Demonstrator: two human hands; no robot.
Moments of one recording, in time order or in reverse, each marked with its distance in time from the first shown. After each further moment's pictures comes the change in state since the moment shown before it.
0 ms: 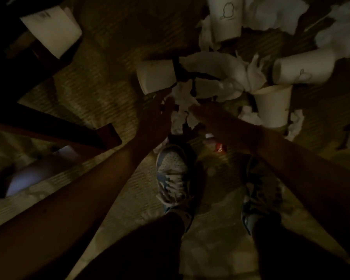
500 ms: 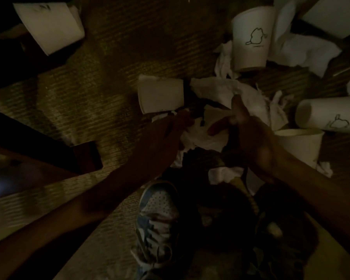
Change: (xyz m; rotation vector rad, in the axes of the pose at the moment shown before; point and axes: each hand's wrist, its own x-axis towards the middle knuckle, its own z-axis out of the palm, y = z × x) left_hand 0.025 -0.028 0.025 -0.264 0.058 0.080; right_hand 0.062 0.011 -0.033 0.059 0.312 -0.198
